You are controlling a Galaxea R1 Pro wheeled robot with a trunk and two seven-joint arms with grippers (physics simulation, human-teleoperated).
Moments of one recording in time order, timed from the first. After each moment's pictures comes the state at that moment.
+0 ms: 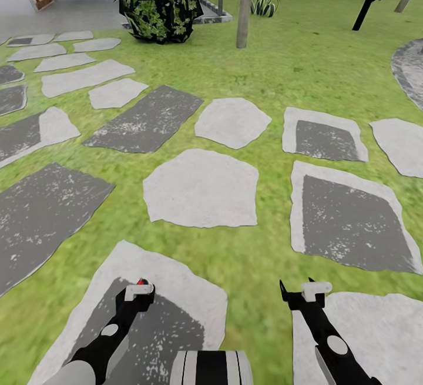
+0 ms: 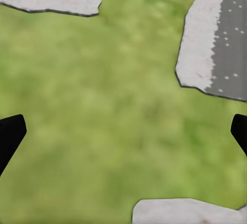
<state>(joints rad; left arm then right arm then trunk) -0.58 0.02 0.10 -0.30 -0.10 -0.35 -0.01 -0.27 -0.10 0.00 -0.95 0.05 -0.20 0.00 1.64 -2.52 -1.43</state>
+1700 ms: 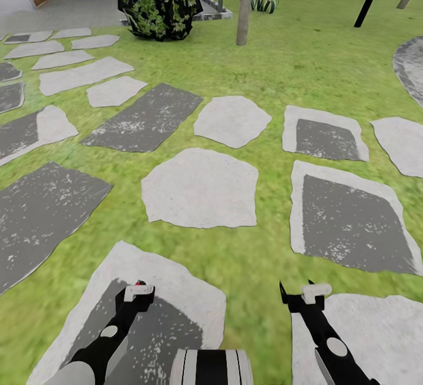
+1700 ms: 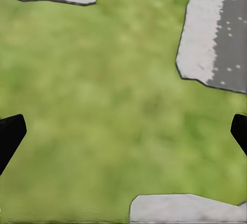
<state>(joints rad) -0.58 0.02 0.10 -0.30 -0.10 -0.38 -0.01 -0.27 -0.09 0.00 -0.93 0.05 -0.20 0.00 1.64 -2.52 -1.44</state>
